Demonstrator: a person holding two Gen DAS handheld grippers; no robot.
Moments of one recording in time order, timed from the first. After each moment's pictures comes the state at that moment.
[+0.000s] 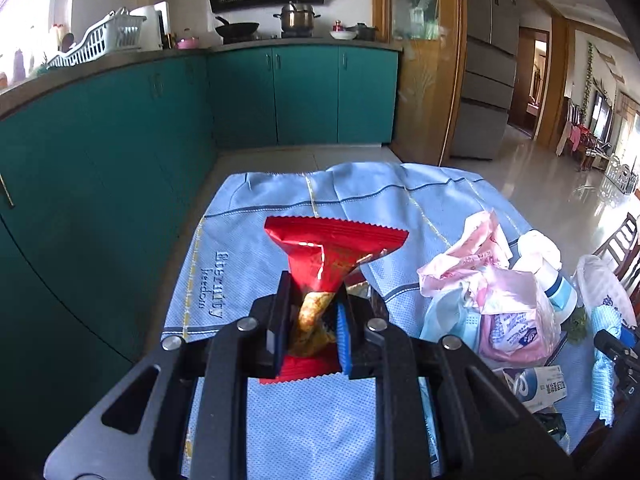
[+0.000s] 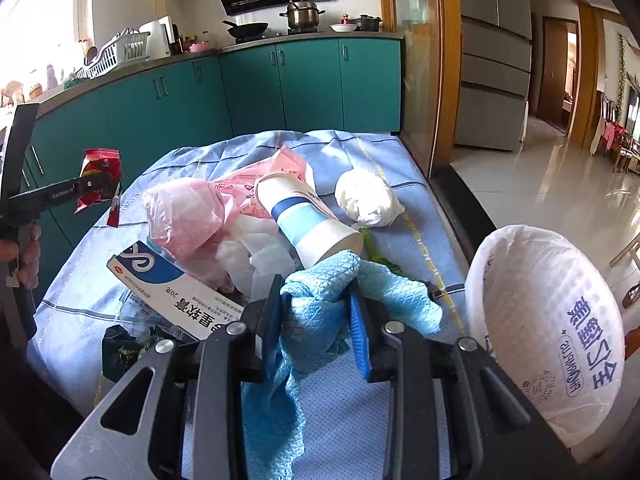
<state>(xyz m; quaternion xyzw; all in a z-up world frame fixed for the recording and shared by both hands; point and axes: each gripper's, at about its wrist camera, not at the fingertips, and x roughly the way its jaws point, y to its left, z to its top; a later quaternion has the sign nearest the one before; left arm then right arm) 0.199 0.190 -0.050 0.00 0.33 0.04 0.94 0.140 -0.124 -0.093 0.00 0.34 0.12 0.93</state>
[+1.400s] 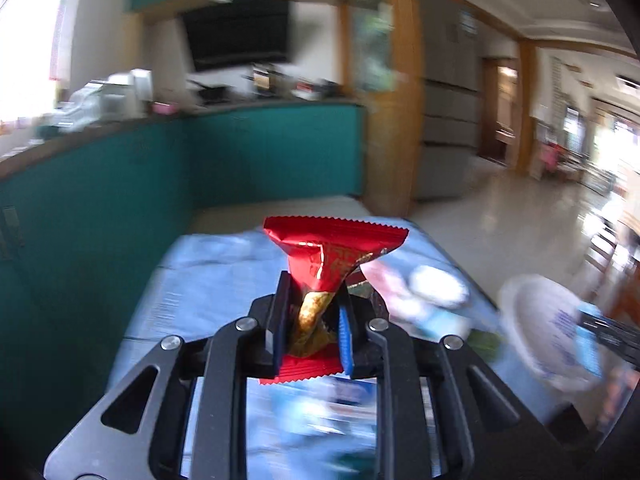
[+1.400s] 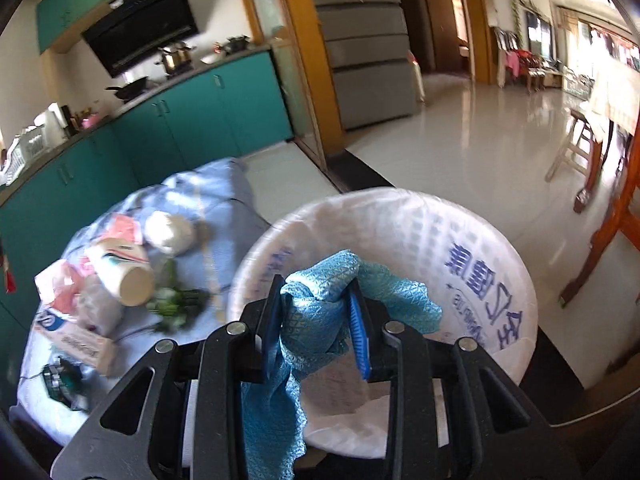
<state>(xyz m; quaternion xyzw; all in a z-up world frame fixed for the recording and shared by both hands) 0.129 0.057 0.001 0.02 0.24 -0.03 0.97 0.124 -0.314 -0.109 0.13 0.33 -0.05 0.93</state>
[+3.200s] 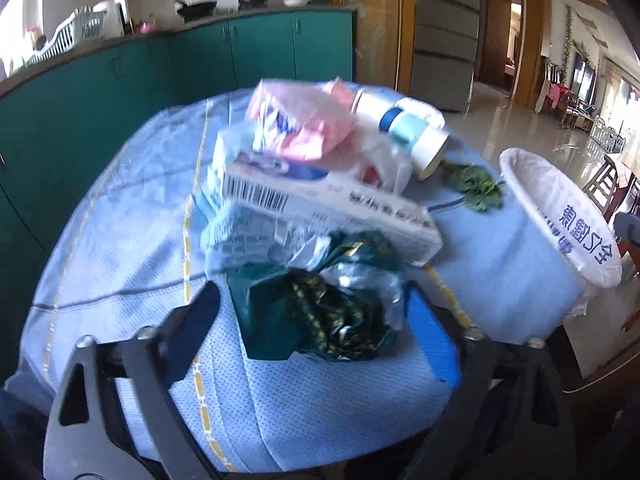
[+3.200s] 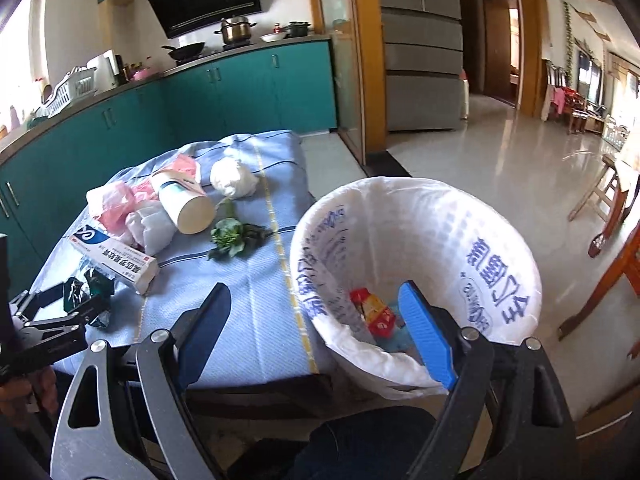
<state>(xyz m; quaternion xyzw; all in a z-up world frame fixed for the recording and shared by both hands) 0.104 0.033 -0.128 0.02 0.39 0.00 0.92 0.063 -0.268 -0.094 0.05 0.33 0.03 0.94</state>
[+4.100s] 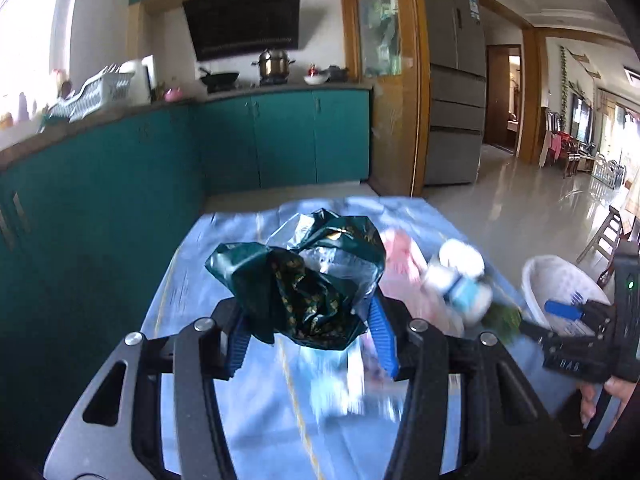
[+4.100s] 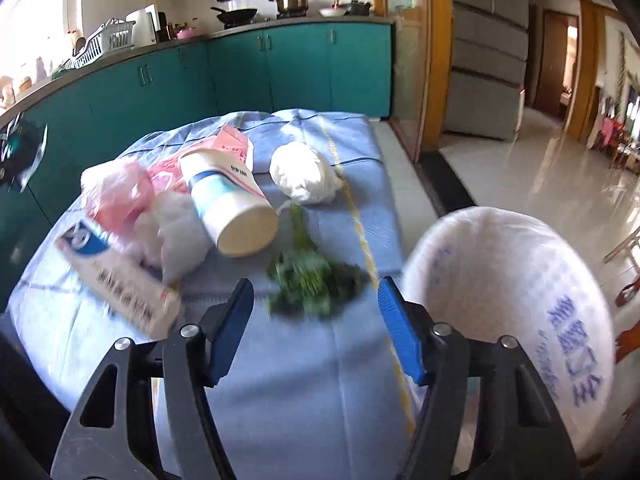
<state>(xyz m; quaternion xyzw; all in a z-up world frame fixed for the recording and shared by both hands) 0.151 0.103 -0.019 0.02 0.25 0.01 0.97 0.172 -0.183 -0.119 0.00 0.37 0.12 0.92</state>
